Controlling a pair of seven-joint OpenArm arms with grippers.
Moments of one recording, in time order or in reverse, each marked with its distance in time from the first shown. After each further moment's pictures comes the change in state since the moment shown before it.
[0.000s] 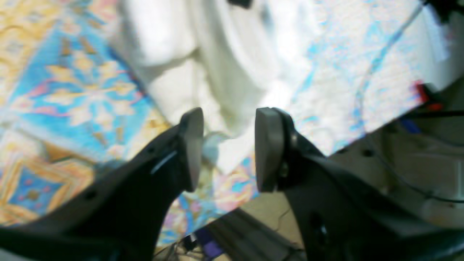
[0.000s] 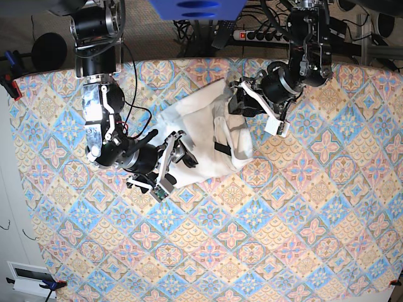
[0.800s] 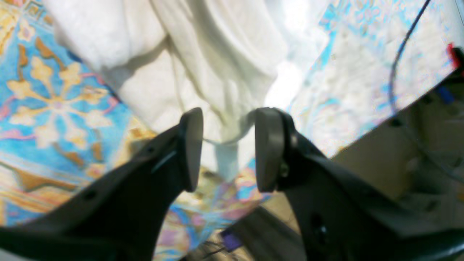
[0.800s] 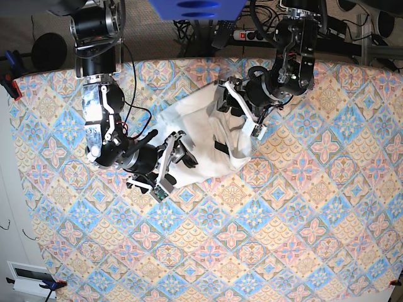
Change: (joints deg) left arm -5.3 1.0 9.4 -5.9 10.8 -0.1 0.0; right arm 0.0 0.2 0.0 0.0 0.0 0.0 0.0
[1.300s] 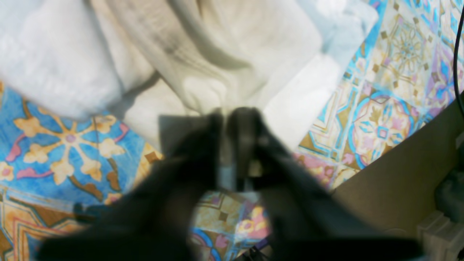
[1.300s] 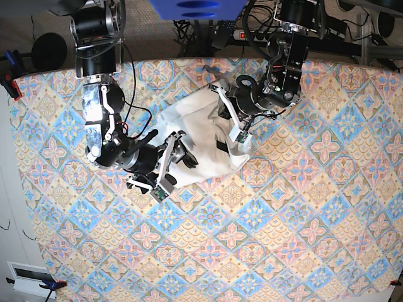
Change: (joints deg) left arm -4.9 1.0 3.1 -6.5 5.6 -0.1 -0.3; right arm 0.0 0.0 0.0 0.0 0.0 0.0 0.0
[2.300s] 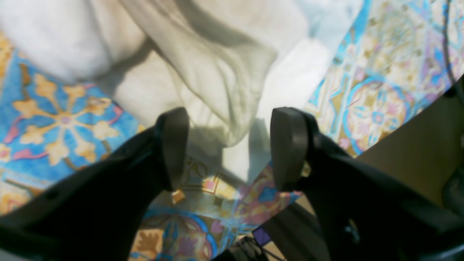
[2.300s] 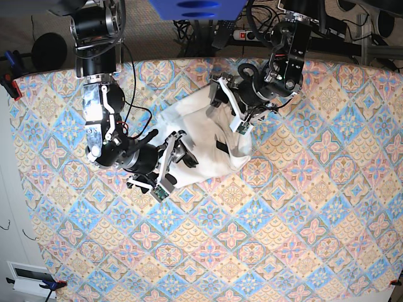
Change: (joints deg) left arm 3.1 -1.9 2.4 3.0 0.2 0.2 -2.8; right arm 0.0 0.0 -0.2 0.0 0.0 0.0 0.0
